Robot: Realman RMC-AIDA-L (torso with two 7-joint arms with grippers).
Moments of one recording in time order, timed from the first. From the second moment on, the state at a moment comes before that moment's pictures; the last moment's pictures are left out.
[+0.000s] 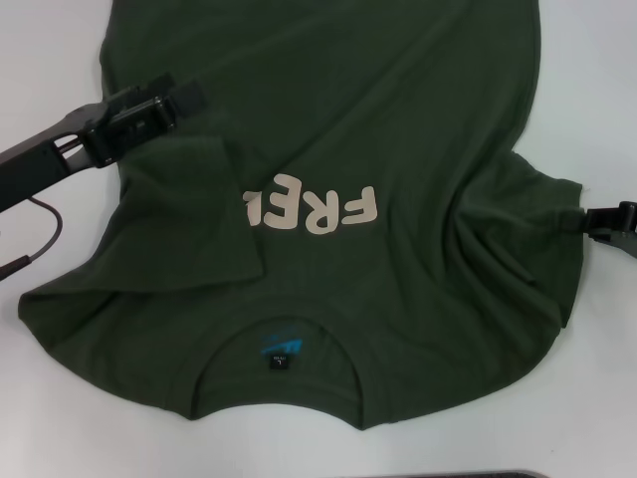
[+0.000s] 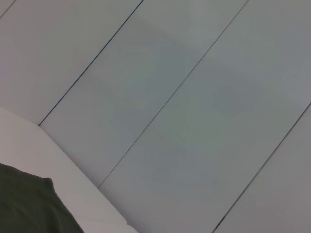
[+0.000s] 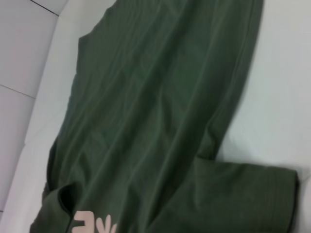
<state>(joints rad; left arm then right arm) -0.45 -2.15 0.36 0.61 1.91 1.77 -1.64 0.38 2.02 -0.34 -0.58 -2.30 -1.48 2.11</state>
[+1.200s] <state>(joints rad) -0.46 -2.15 0.36 0.60 1.91 1.75 -1.64 0.61 2.08 -0.43 -0.50 -2.24 -1.46 2.10</state>
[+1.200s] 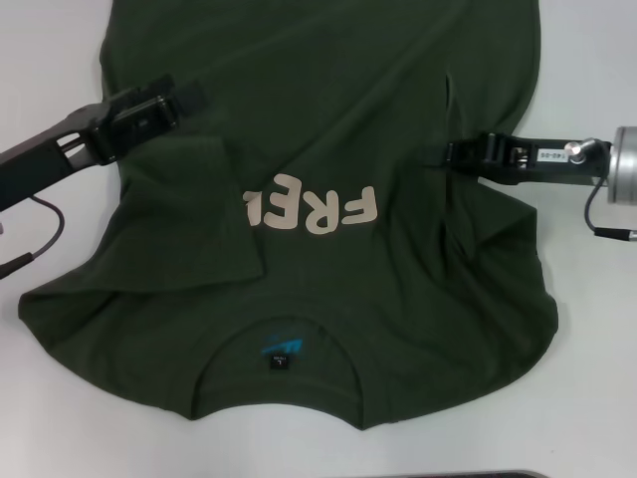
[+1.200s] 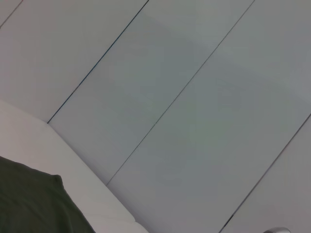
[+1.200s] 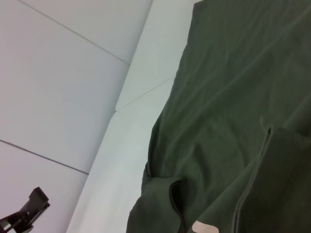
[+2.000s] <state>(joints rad) -0.46 -2.15 0.36 0.60 1.91 1.73 -1.64 0.69 2.09 -0.49 -0.40 -2.24 -1.38 2.10</state>
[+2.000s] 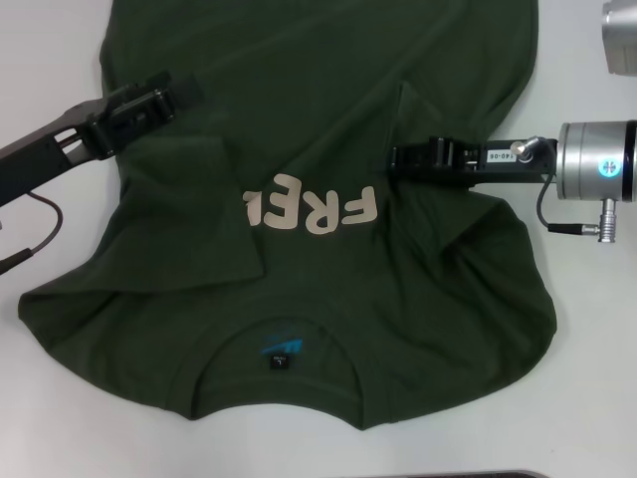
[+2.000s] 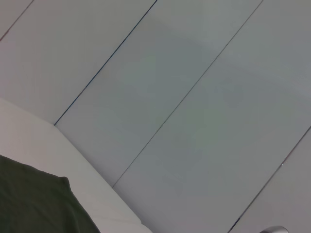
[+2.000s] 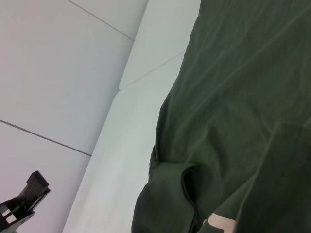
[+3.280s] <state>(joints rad) -0.45 -2.15 0.36 0.59 1.91 1.72 -1.66 0.58 2.05 -0.47 -0.44 -2.07 -1.66 1.85</state>
